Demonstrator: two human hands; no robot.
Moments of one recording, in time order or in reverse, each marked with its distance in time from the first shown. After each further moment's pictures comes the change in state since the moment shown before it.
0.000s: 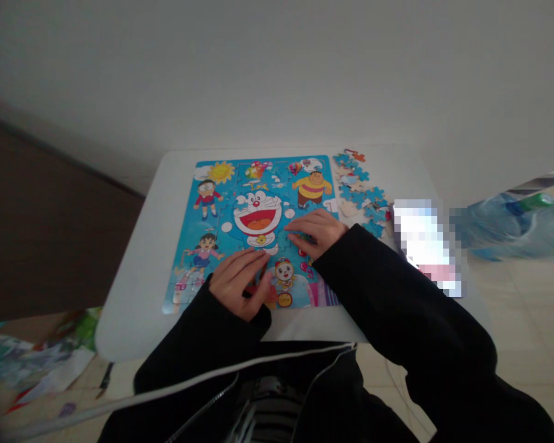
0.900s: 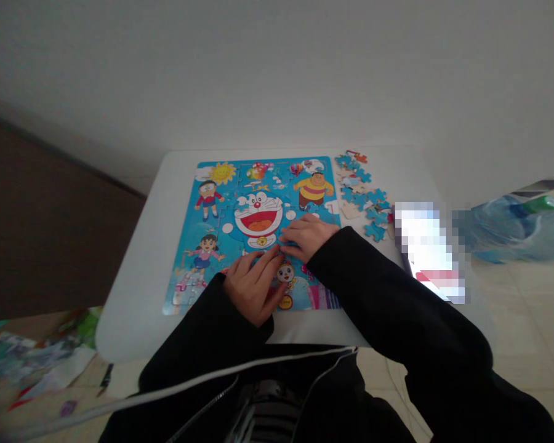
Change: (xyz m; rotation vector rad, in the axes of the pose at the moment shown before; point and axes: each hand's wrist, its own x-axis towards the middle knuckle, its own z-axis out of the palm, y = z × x) left_hand -0.003 0.006 0.011 0.234 -0.261 0.069; right_hand 0.011 0.003 0.008 -0.115 -0.390 -0.073
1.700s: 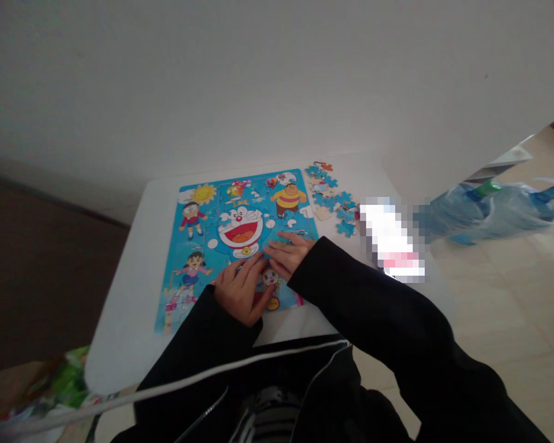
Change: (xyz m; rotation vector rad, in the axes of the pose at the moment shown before) left_hand -0.002 -0.005 0.005 -0.005 0.038 0.003; right_hand -0.031 -0.034 0.007 -0.123 0.332 0.197
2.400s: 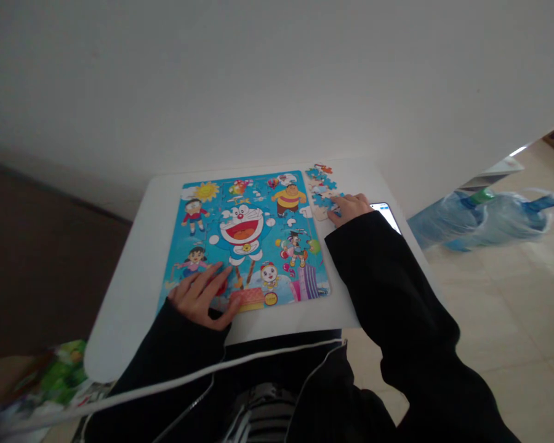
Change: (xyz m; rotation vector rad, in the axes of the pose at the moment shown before) left_hand -0.038 -0.032 -0.022 0.109 0.155 -0.135; right_hand -0.006 0.120 -0.035 -0.378 -0.143 0.423
